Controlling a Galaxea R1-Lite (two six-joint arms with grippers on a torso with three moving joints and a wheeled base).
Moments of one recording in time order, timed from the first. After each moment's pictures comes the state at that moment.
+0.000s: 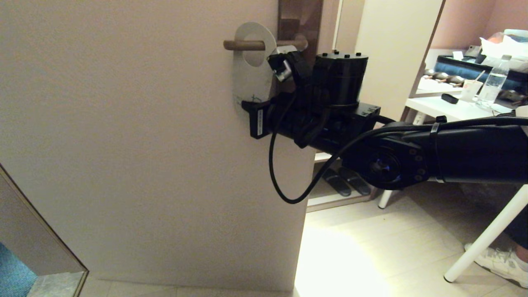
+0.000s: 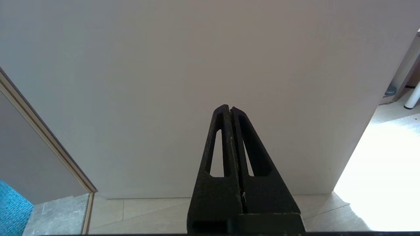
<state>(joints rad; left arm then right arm) 0.01 0.00 0.00 0.00 -0.02 0.06 0.73 2.05 -1.57 -0.48 0.05 0.02</state>
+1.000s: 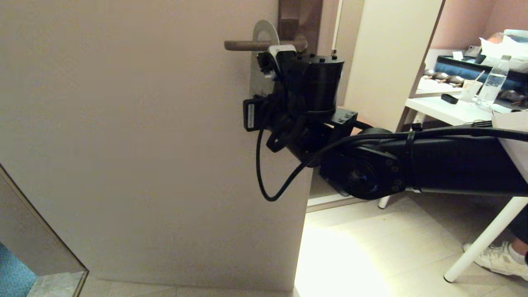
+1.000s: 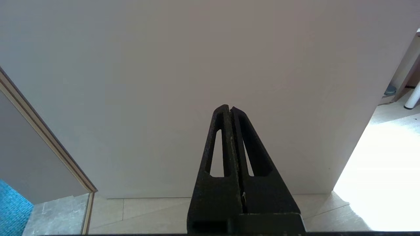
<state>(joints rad) 0.01 0.00 0.00 0.00 -0.02 0.06 0.81 2.11 -1.65 -0.49 -0.42 0.02</state>
